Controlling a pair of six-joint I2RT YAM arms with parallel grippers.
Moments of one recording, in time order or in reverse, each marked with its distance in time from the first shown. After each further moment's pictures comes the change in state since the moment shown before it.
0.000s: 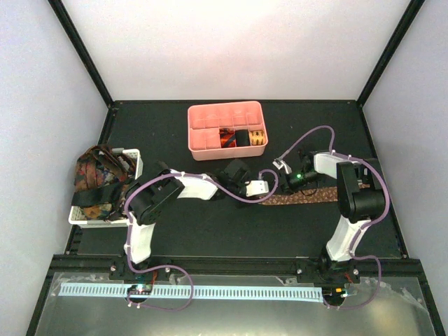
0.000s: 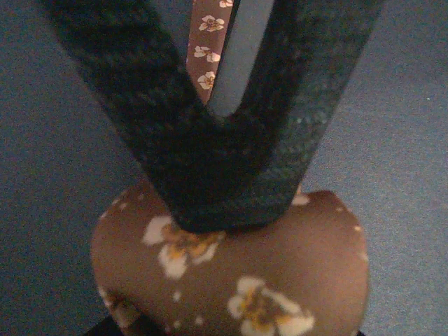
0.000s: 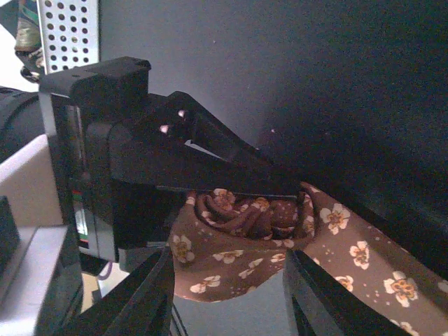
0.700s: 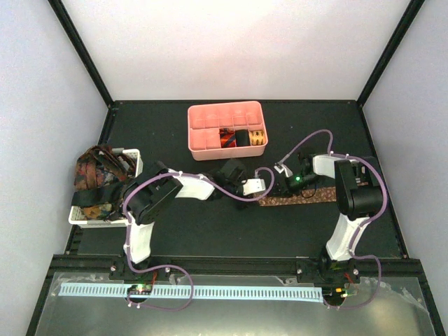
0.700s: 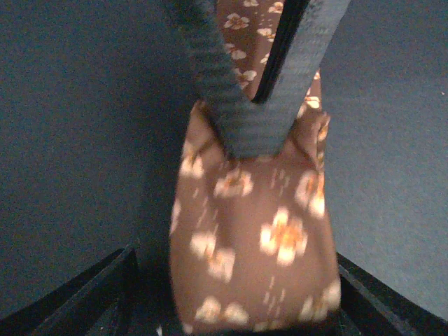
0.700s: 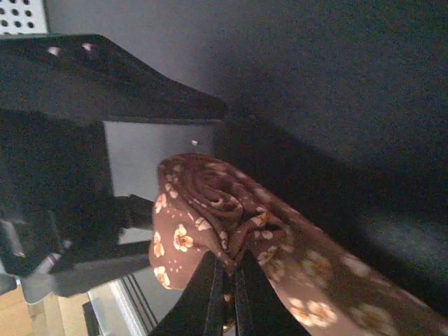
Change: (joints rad) left arm 0.010 -0.005 -0.019 0.037 0.001 -0.018; right arm 0.003 0.024 -0.022 0.053 0.067 0.080
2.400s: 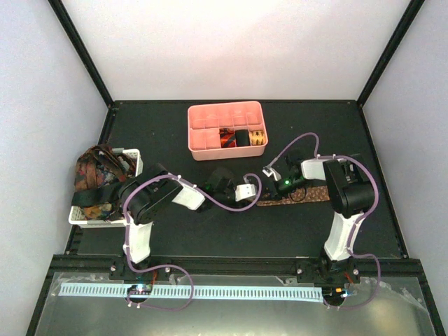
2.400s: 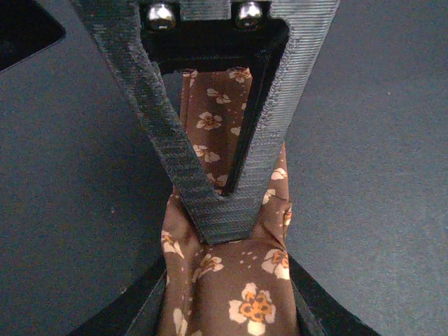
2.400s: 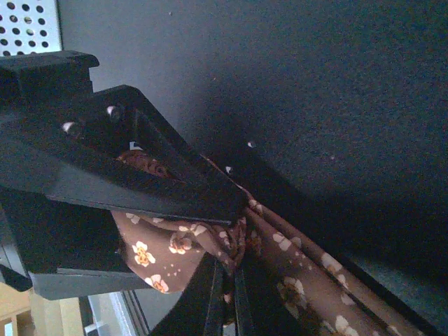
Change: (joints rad) left arm 0.040 -0.023 -0.253 0.412 0.106 -0.074; right arm 0.114 0.052 -0.041 0.171 -0.034 0.072
